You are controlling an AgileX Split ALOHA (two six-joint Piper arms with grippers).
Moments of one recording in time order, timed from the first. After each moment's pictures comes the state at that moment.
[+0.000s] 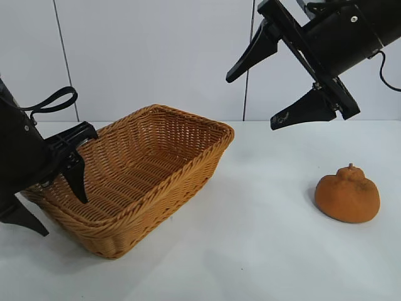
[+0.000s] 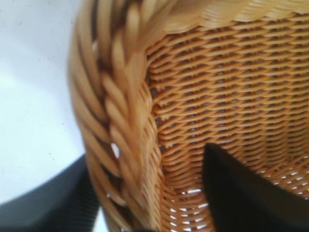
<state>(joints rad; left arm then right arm) -0.35 1.78 -0.89 -0.26 0.45 -0.95 0.22 1.70 -1.12 0.96 0.81 -0.36</state>
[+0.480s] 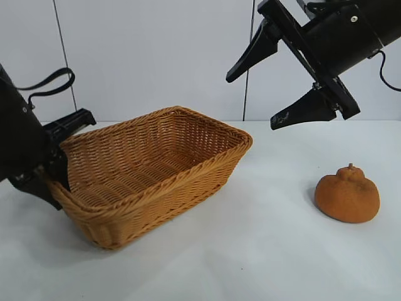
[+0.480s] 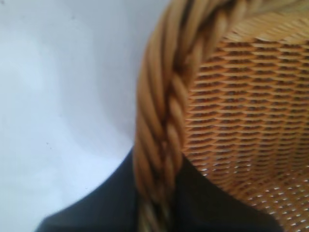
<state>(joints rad) -0.26 1.78 -1.02 -0.35 0.61 -0.79 0.22 1.70 -1.12 0.96 0.81 -0.36</state>
